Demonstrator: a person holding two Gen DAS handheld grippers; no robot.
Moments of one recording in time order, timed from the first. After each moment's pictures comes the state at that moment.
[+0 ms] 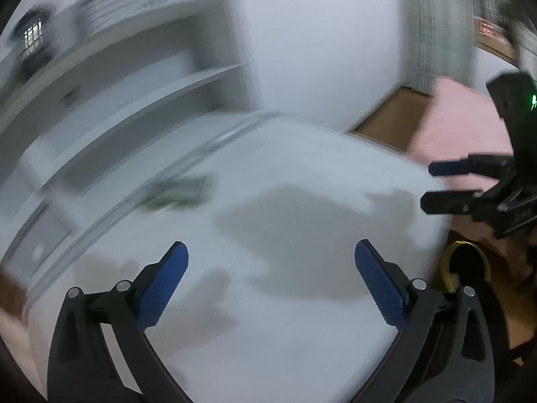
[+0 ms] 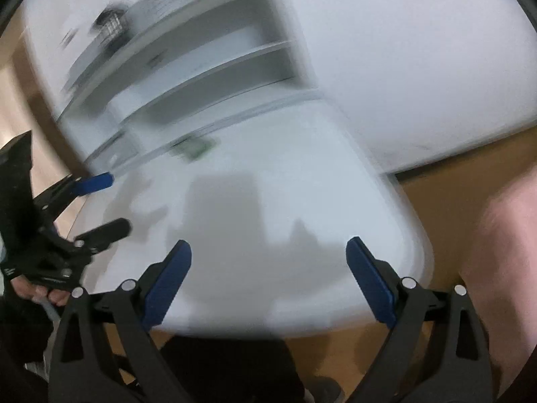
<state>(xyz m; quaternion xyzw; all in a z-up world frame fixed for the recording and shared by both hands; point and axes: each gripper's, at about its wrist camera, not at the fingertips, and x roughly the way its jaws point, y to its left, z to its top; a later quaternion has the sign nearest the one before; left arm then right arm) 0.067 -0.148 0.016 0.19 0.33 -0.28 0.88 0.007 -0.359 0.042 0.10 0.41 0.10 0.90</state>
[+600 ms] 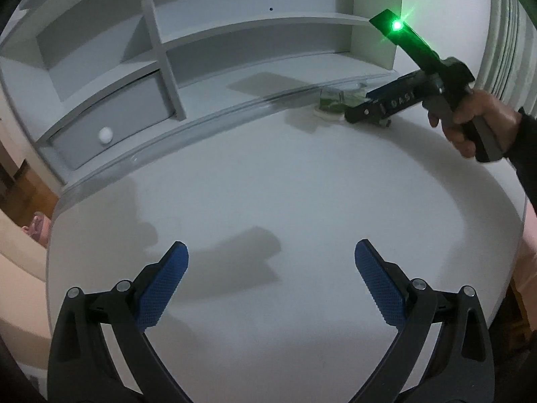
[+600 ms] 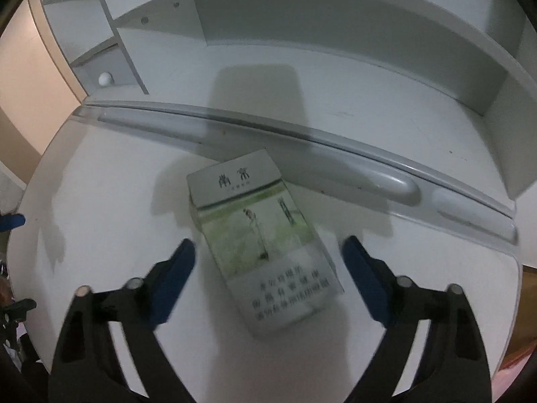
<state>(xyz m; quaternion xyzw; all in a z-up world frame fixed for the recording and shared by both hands) 0.134 0.017 -0.017 0.12 0.42 -0.17 0.88 0.280 -0.213 -0.013 -0.08 0.52 0.20 0.83</state>
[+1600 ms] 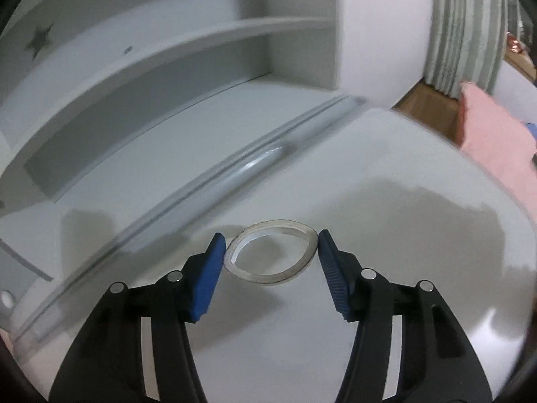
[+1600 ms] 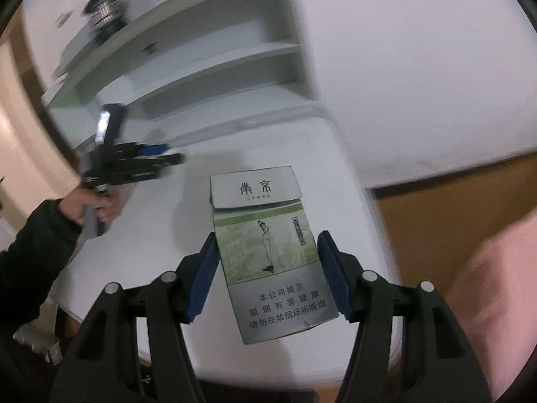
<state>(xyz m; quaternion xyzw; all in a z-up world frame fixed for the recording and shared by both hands) 0.246 -0.179 -0.027 0.17 0.37 -0.30 0.86 -0.019 -0.436 0.068 0.11 0.41 0.01 0.90</state>
